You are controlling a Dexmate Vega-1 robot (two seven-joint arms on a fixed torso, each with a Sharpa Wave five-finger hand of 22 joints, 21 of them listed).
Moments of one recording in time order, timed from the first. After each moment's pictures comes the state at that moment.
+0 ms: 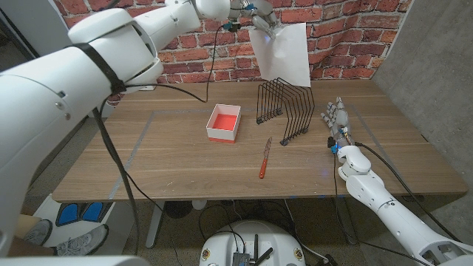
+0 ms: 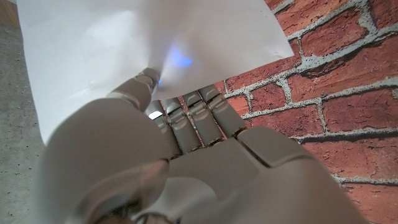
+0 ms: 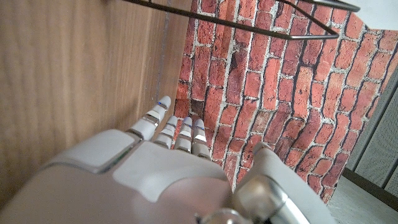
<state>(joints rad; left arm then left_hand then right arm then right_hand) -0.46 0.14 1.22 -0.44 0.04 -0.54 -0.36 1.02 0.07 0.58 -0.19 0.18 1.01 -0.14 0.25 0.21 1.07 -0.20 0.22 0.21 0.93 -0.13 0.19 0.18 0.82 -0.10 0.30 0.19 -0.96 -0.47 -0.28 -1.33 0.66 0.35 -0.19 0.03 0.08 0.36 0.15 0.20 0.11 0.04 0.18 0.17 0.09 0.01 0.19 0.18 -0.02 0.00 0.22 0.30 0.25 -0.02 0.19 0.17</state>
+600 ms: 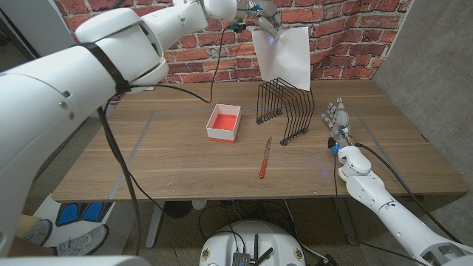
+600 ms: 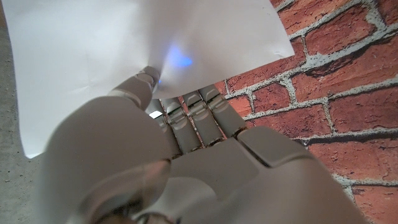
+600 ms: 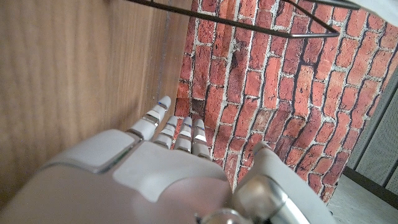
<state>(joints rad) -0.47 0.10 1.24 -0.44 0.05 -0.49 -0.34 1.06 0.06 0.56 -0.19 0.17 1.02 -0.13 0.25 0.21 1.08 -0.19 0.23 0.22 0.94 -0.13 0.19 0.18 0.82 -0.10 0.30 0.19 -0.97 -0.47 -0.28 -1.34 0.66 0.35 -0.19 0.03 0.08 0.36 0.15 0.20 0.11 0.04 0.18 0.17 0.09 0.01 0.19 0.18 -0.02 0.00 0.22 0.30 0.25 -0.02 0.19 0.17</state>
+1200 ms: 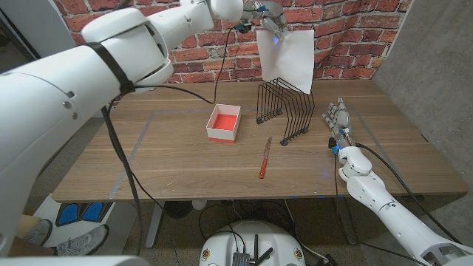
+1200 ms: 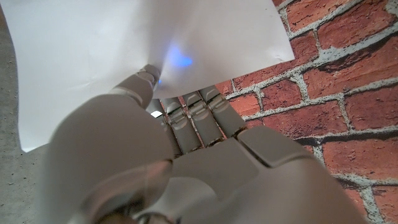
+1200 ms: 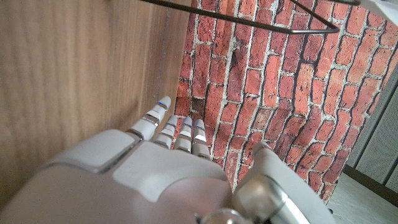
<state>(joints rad) -0.47 0.08 1.25 -0.44 0.05 -0.49 -0.33 1.08 0.06 0.54 -0.18 0.17 1.03 -0.12 0.25 0.21 1.09 -0.19 0.23 0.22 0.95 -0.14 0.20 0.18 0.82 -0.10 0.30 0.19 -0.97 -0.47 -0.27 -1.34 0.67 0.35 -0.19 0.03 0.08 0.36 0.15 0.20 0.11 0.04 0.18 0.17 0.09 0.01 0.19 0.18 -0.02 0.00 0.22 0.30 0.25 -0.02 0.19 0.17</state>
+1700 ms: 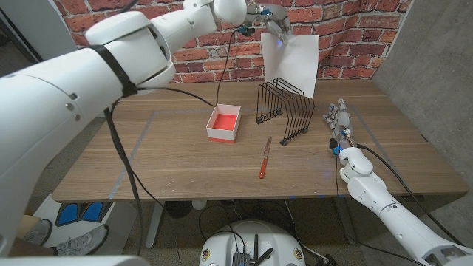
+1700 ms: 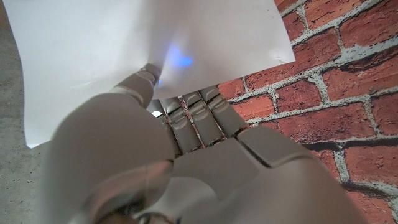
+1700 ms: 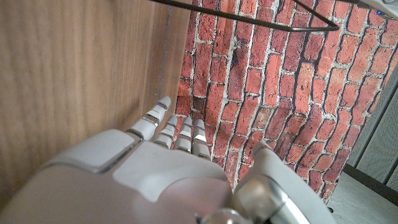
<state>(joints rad) -0.45 0.06 1.25 -0.44 0.06 -0.51 -0.33 1.09 0.06 0.53 -0.18 0.17 1.03 -0.12 0.25 0.21 1.09 -0.18 0.23 0.22 0.95 -0.14 0.20 0.18 0.82 -0.10 0.30 0.19 -0.98 -0.48 -0.27 -1.34 0.67 0.35 -0.19 0.03 0.08 0.36 0.15 0.20 0.11 0.04 0.18 0.17 0.09 0.01 0.19 0.18 -0.02 0.00 0.22 0.31 0.26 -0.02 0.19 0.17</state>
